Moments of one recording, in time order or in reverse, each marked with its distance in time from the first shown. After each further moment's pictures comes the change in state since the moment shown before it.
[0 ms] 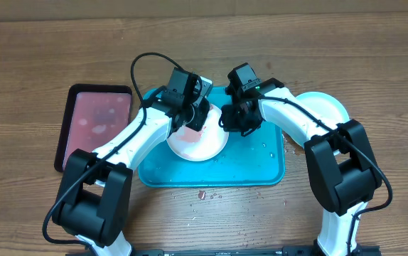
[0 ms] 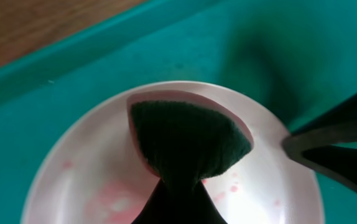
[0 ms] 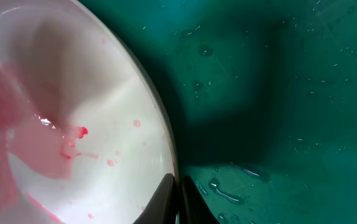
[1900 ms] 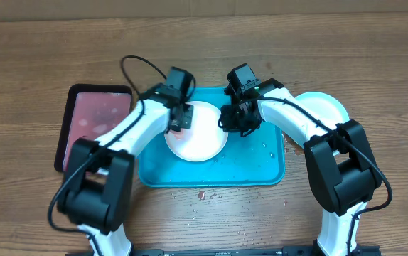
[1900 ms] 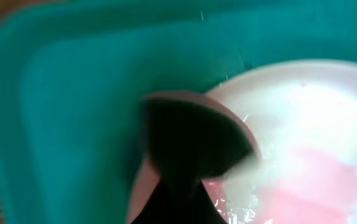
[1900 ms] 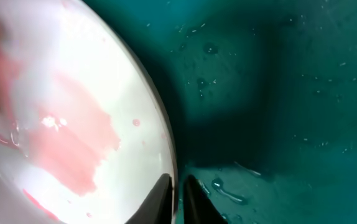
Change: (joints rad) left arm 0.053 0.053 0.061 -0.161 -0.245 -0.209; right arm 0.005 0.001 0.000 0.000 0.000 -0.005
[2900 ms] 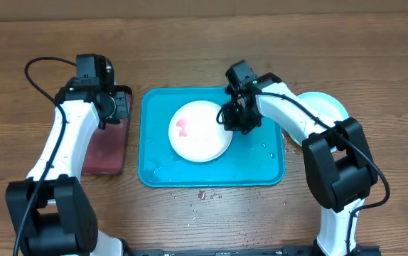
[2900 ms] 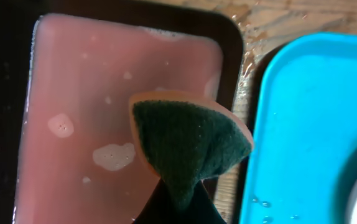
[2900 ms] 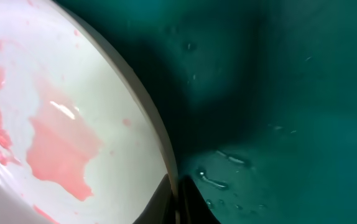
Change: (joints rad) left arm 0.414 -0.186 0.005 -0.155 0.034 0.137; right arm 0.000 0.029 0.085 -0.118 0.049 0.001
